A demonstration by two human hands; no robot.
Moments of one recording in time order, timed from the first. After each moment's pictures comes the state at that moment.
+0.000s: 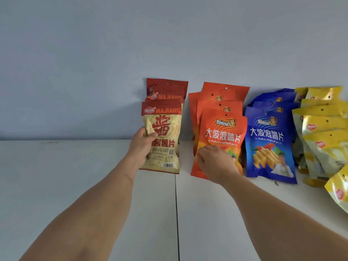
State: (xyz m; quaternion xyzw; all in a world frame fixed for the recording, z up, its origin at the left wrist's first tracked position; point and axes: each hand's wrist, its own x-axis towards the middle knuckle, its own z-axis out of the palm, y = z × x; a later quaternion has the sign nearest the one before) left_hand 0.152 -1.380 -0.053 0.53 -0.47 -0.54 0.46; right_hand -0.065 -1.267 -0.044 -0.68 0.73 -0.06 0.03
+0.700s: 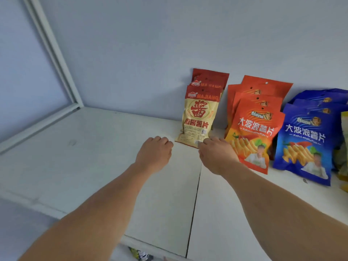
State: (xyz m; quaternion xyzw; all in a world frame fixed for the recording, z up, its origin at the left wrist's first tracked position) left_hand 0.221 -1.228 -0.067 0.56 -0.81 0.15 0.09; right_hand 0.001 -1.217 -0.031 -0.83 0.54 -0.01 -0.11
